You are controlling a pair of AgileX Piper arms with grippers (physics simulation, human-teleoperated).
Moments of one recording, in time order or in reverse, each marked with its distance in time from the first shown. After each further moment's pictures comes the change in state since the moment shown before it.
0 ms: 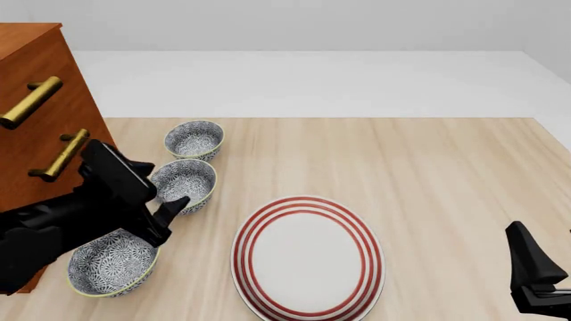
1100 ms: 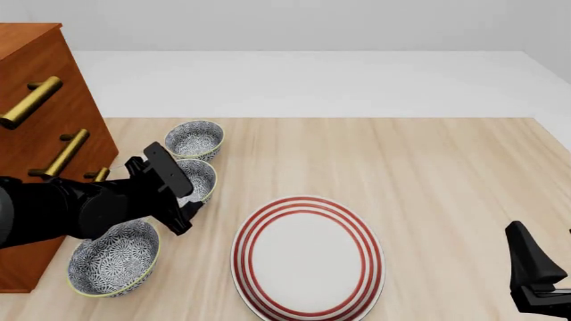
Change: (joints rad) left arm 0.068 0.425 -0.144 -0.086 0.180; right arm 0.000 0.007 0.002 -0.008 0.001
